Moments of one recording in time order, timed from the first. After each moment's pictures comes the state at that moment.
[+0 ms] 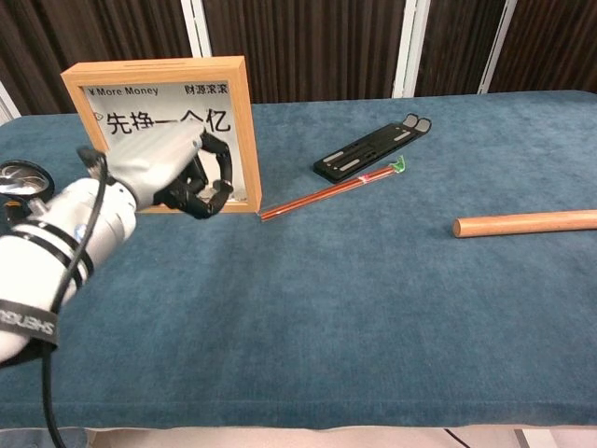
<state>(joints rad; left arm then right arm) -0.62 -1.82 -0.33 -1.55 1.14 1.21 0.67 -0.16 -1.00 -0.12 -1.55 -1.74 1.65 0.03</state>
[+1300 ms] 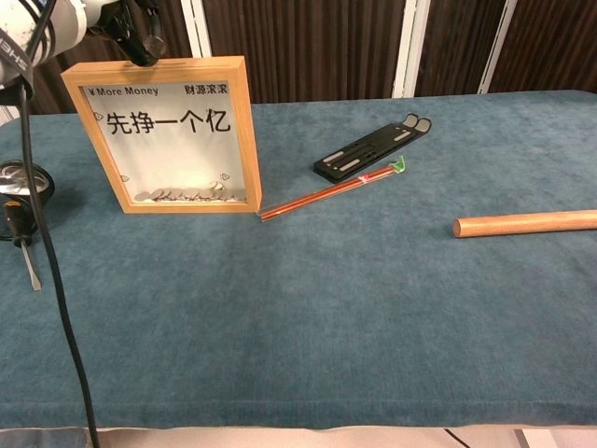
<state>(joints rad) -0.96 -1.51 -0.54 -1.63 0.53 1.27 0.96 -0.14 -0.98 -0.11 -1.57 -1.70 1.62 0.05</state>
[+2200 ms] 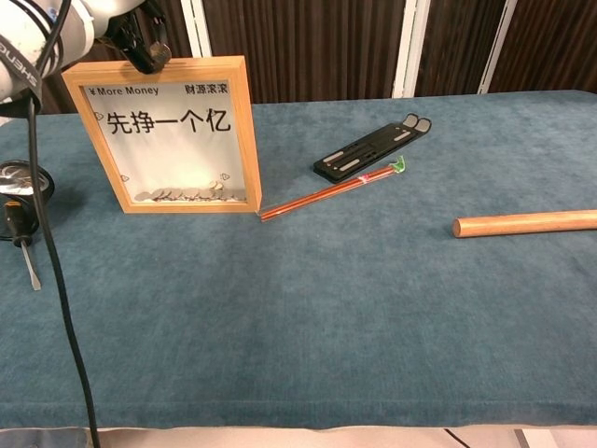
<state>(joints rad) -1.00 -1.49 -0.46 -1.59 0.51 1.27 0.89 -0.15 -0.98 -0.11 -1.57 -1.70 1.63 0.06</state>
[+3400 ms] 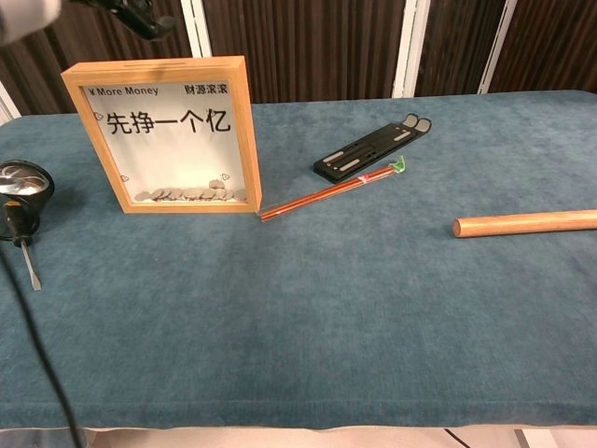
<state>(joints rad) -0.92 -1.36 -0.38 -1.89 0.77 1.36 0.72 -0.15 -0.99 -0.11 -1.57 -1.71 1.63 0.05</state>
